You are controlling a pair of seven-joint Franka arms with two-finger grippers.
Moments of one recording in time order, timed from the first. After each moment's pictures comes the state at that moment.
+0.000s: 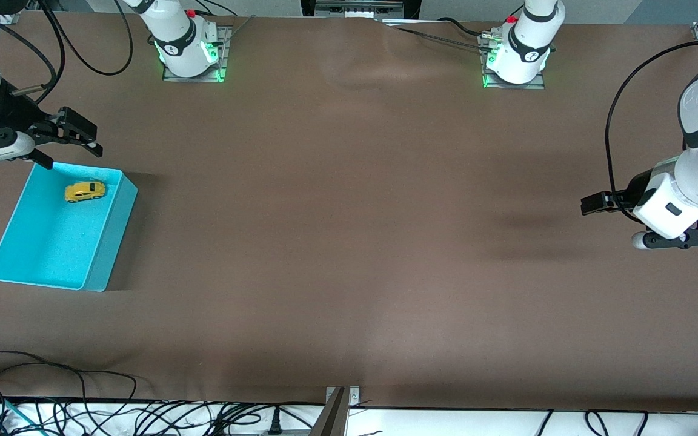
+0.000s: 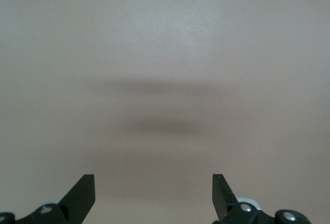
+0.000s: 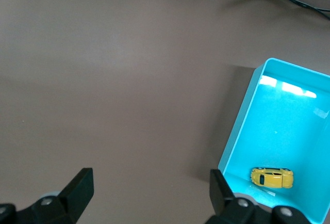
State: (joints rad) left arm 0.13 0.29 -0.17 -1.51 0.04 1.65 -0.14; right arm 0.03 -0.05 0.01 -1.73 0.11 1.76 -0.18
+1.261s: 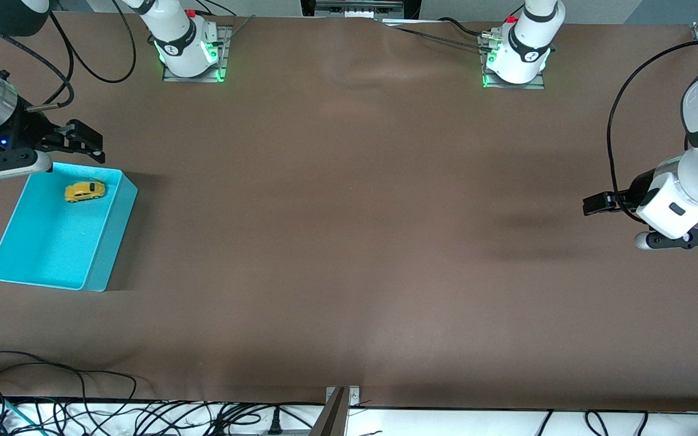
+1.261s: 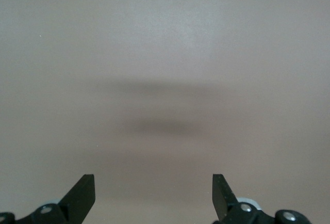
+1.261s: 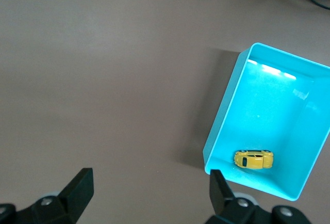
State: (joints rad) left arm 0.13 0.29 -0.17 -1.51 0.04 1.65 -0.14; right arm 0.08 0.03 0.00 -1.65 0.01 1.69 -0.12
